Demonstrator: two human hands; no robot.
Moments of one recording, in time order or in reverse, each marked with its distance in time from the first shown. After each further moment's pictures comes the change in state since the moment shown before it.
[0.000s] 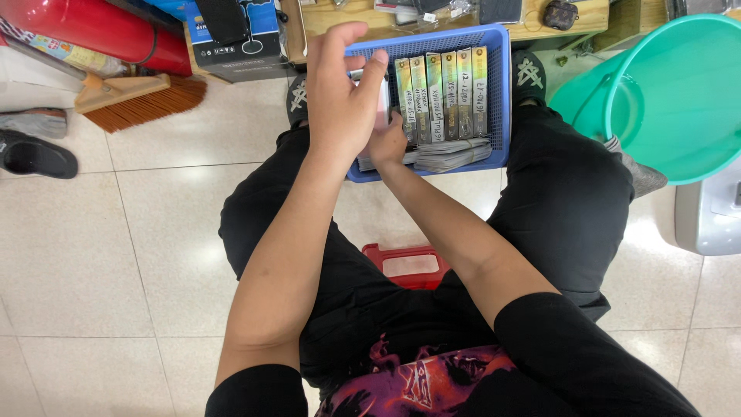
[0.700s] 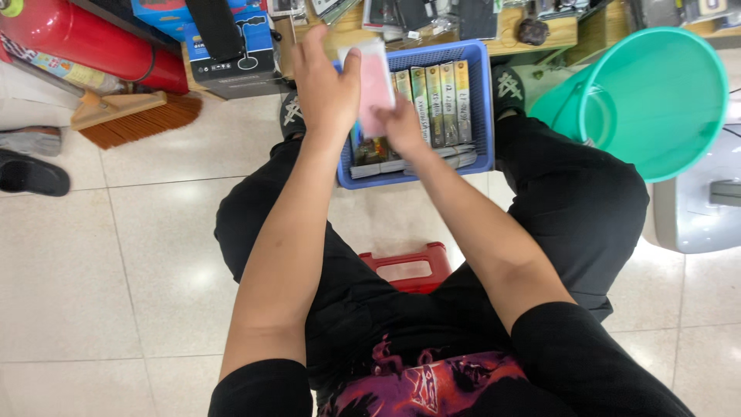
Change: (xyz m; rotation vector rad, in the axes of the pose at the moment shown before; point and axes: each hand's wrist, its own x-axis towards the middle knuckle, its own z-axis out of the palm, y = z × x) left_hand 0.032 -0.061 0.027 0.204 0.157 -0.054; right_hand 0.021 -0.025 -0.066 0.459 -0.272 -0.446
